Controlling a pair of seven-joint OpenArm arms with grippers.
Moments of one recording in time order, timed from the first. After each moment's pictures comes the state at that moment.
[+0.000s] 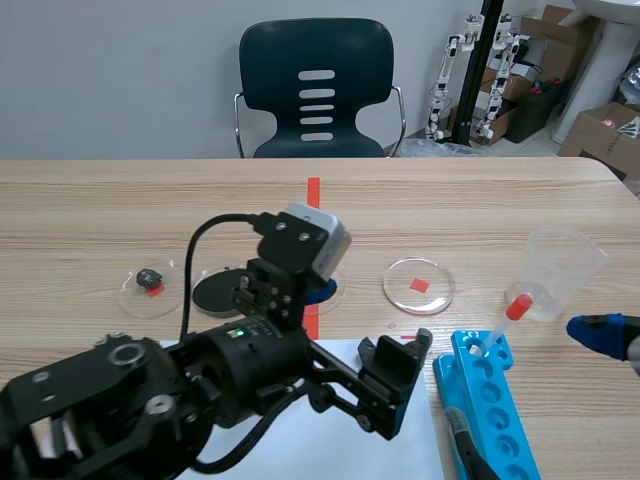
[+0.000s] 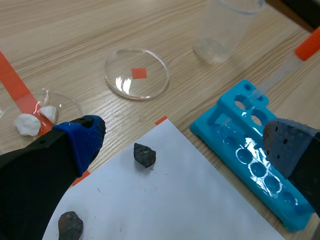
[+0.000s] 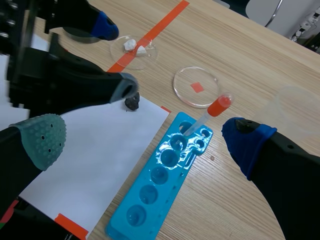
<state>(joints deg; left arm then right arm) 2.4 -25.0 48.3 94.6 -26.8 -1.0 1.1 -62.0 10.0 11.5 123.2 -11.2 24.3 16.6</state>
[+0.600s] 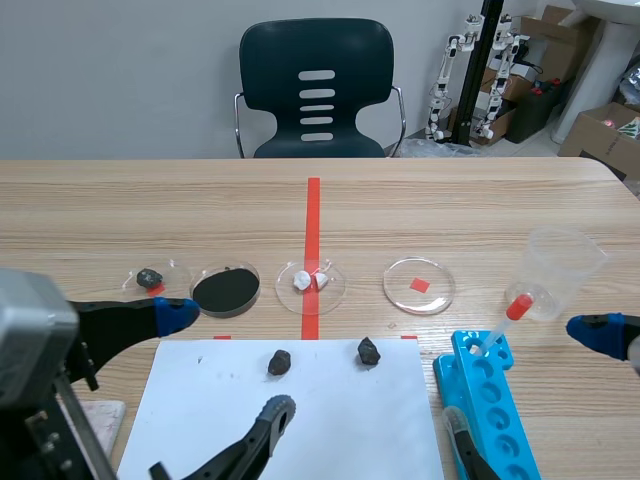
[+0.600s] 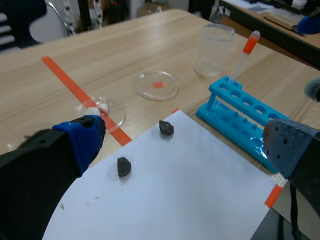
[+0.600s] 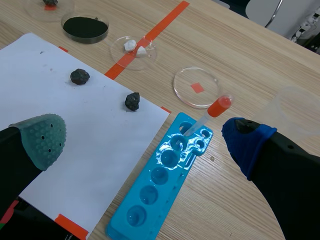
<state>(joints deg) 43.5 -33.5 14.0 111.7 -9.8 -19.1 -24.0 -62.0 10.0 11.5 123.2 -11.2 24.3 16.6</state>
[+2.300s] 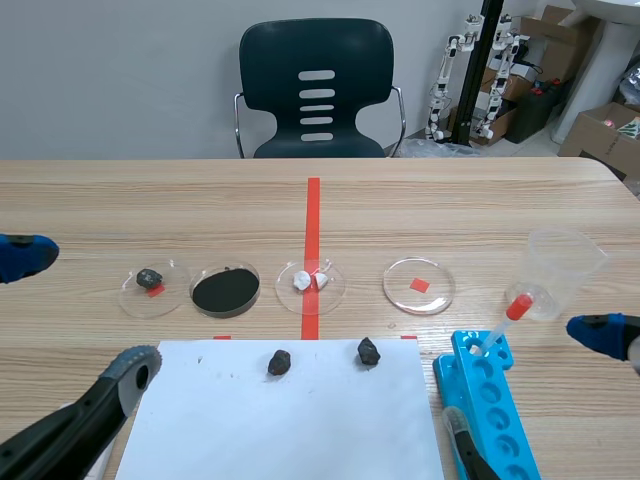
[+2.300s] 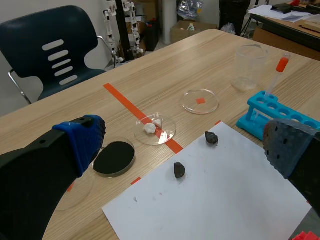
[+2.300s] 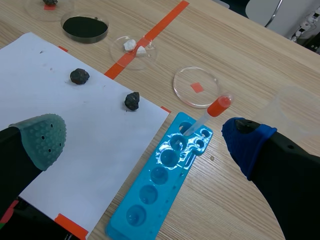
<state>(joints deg) 57.7 -25.9 -12.4 121.3 -6.1 -30.6 -27.7 -62.0 10.0 11.5 123.2 -11.2 24.3 16.6</state>
